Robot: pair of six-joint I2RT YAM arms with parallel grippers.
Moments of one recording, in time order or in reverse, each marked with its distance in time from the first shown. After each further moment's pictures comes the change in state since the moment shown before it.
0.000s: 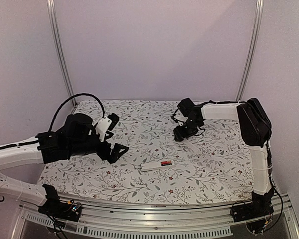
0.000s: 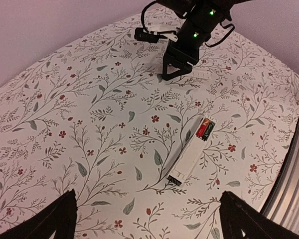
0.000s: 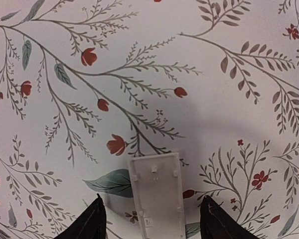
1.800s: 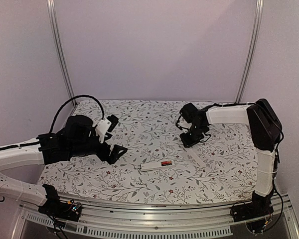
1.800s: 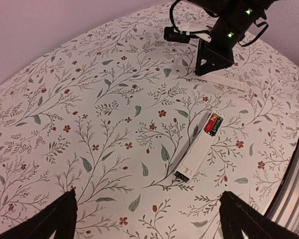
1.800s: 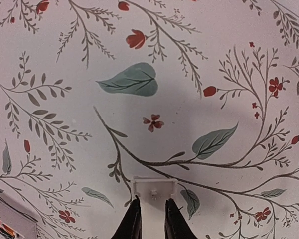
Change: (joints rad) left arm 0.010 -0.013 -0.031 0.008 -0.018 0.009; right arm 0.054 -0.166 -0.196 -0.049 0.061 0.049
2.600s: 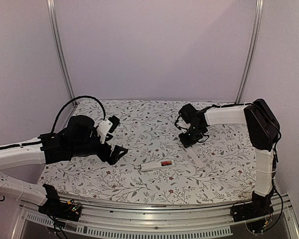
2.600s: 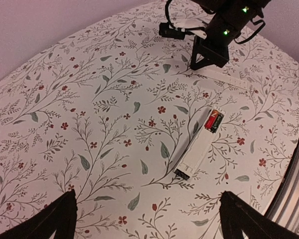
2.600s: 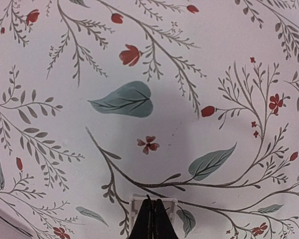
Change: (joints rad) left arm 0.006 0.018 0.000 0.001 0.011 0.003; right arm 0.002 0.035 0.004 0.050 0.024 -0.010
